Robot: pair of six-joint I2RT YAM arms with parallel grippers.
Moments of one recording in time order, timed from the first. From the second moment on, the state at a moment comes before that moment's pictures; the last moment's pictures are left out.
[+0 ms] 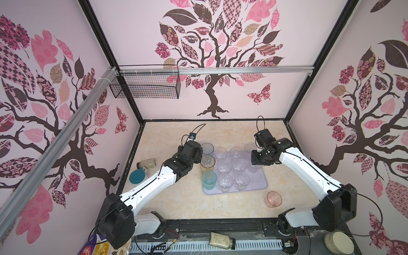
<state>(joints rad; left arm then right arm) -0.64 1.28 0.96 -0.34 -0.49 -0.19 0.38 1.37 1.23 -1.08 0.06 0.44</state>
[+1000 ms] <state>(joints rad) -0.90 1.26 0.98 -0.26 -0.33 -0.13 0.41 1.15 0.79 -1.23 -0.02 0.67</state>
